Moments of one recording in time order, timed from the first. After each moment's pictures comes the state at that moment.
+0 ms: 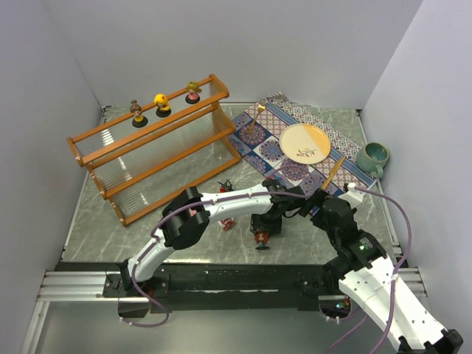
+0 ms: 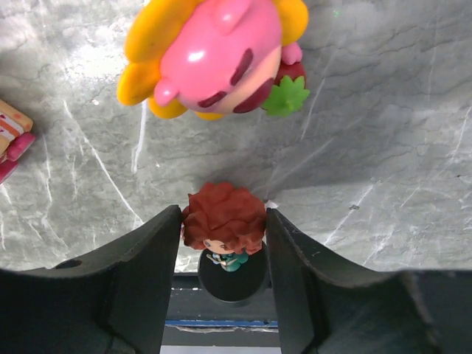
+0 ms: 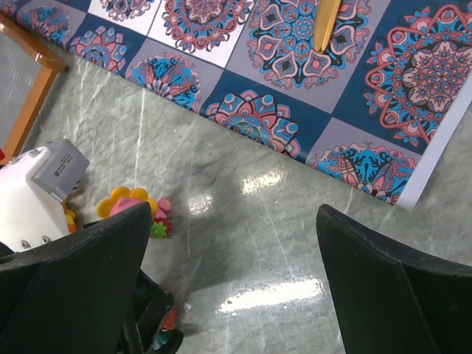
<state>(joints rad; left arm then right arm) -1.18 2.26 1.92 -1.16 -0.18 -1.05 0.47 0.46 0.46 -0.65 0.43 0.81</state>
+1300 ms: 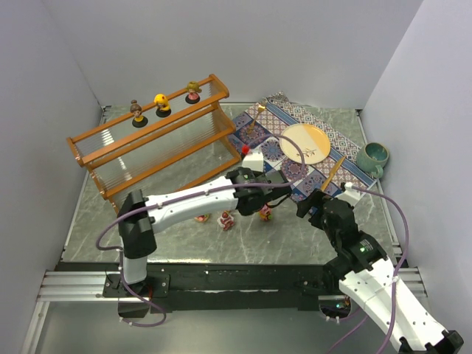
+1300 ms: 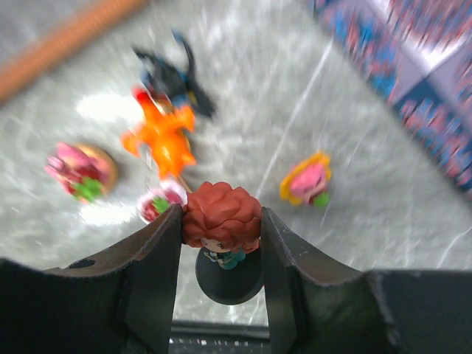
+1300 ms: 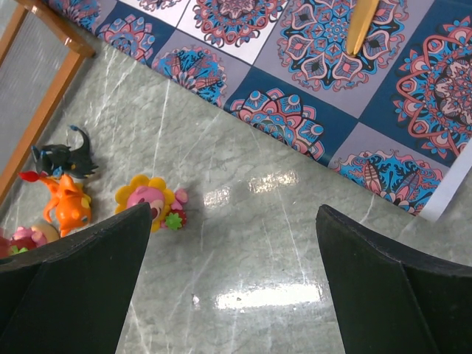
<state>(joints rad) -1.18 1.87 1.76 -1.12 -0.69 -1.11 0.49 0.44 0.45 -0.61 0.38 0.76</state>
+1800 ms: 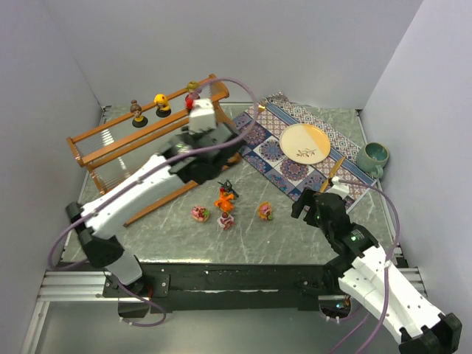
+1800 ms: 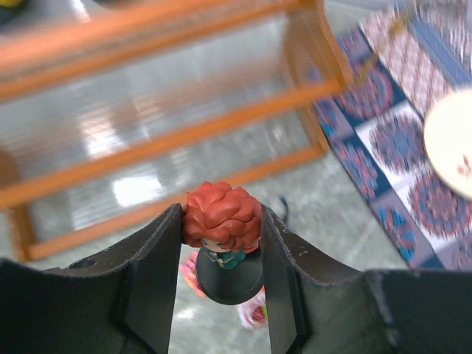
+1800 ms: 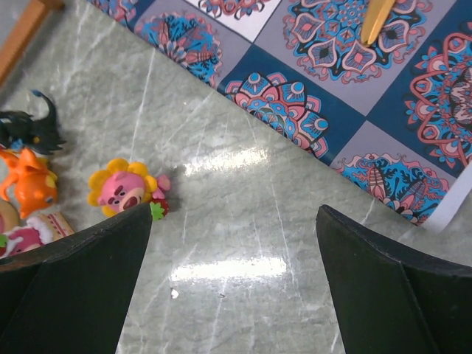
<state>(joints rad) -0.98 1.60 1.87 -1.20 -0.96 -0.90 0.49 0.58 0.46 -0.55 0.33 0.67</state>
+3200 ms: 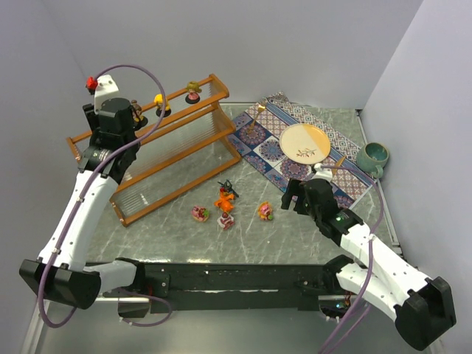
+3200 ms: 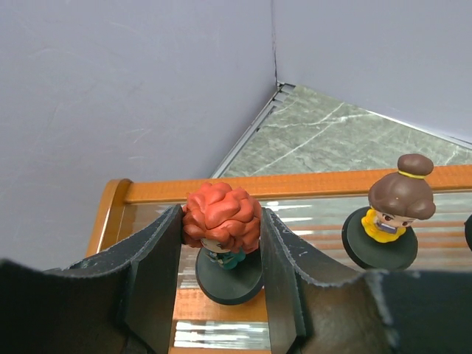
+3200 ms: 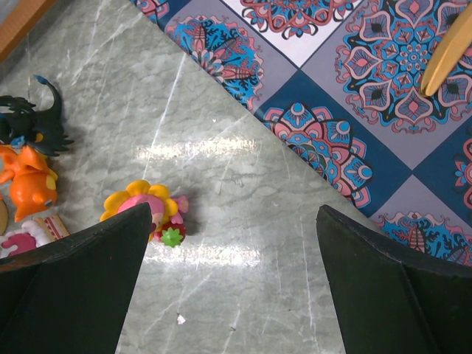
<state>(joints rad) -0.24 1.21 1.38 -0.44 -0.88 -0.08 0.49 0.85 0.52 -0.35 0.26 0.55</state>
